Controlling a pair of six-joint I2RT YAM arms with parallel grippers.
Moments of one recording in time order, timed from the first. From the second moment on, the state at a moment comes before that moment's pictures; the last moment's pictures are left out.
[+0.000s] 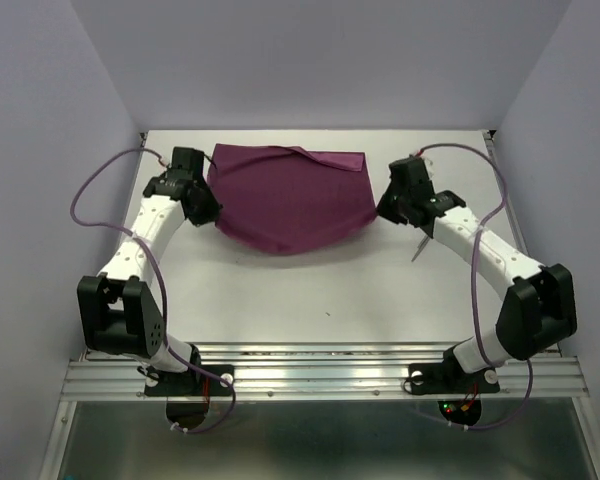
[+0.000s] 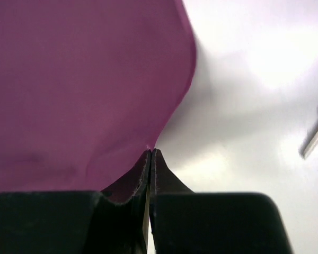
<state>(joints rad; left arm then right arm) -0.13 1.48 1.19 -0.78 -0.08 -0.63 0.41 1.49 1.10 -0.49 0.18 0.79</state>
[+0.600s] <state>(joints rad) -0.10 1.39 1.99 -0.74 -0.05 -0.48 0.41 1.35 1.76 -0.47 0.39 0.49</state>
